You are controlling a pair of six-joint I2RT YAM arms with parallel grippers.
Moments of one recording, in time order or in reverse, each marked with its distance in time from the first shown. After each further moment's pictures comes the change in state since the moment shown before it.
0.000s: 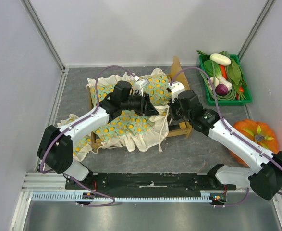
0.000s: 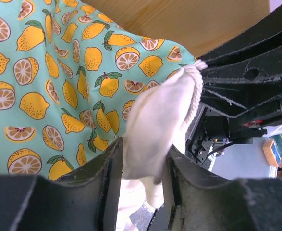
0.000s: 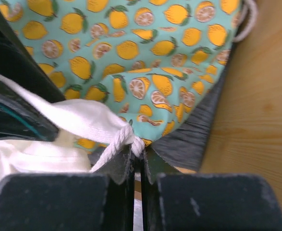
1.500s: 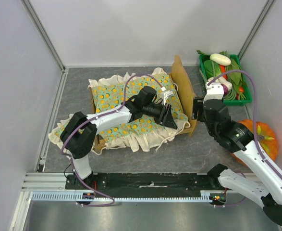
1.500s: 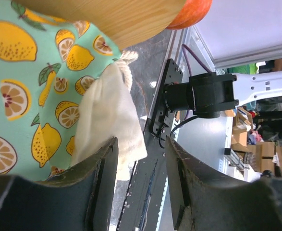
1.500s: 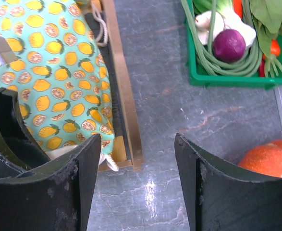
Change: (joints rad) left arm -0.177 0.271 0.167 0.042 0.201 -0.072; right arm -0.012 -0.345 0.047 -0.294 0.482 0.113
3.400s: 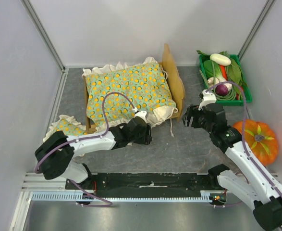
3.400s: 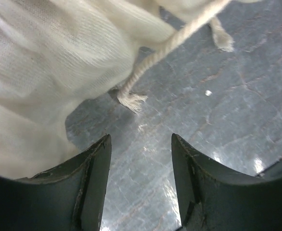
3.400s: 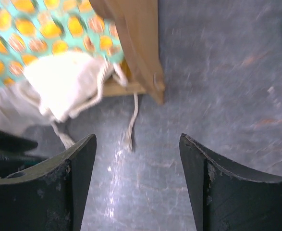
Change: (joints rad) left arm -0.164 -0.376 -0.511 -0.101 -0.927 -0.133; right arm -0.251 -0.033 -0.285 0.262 -0.523 0.069
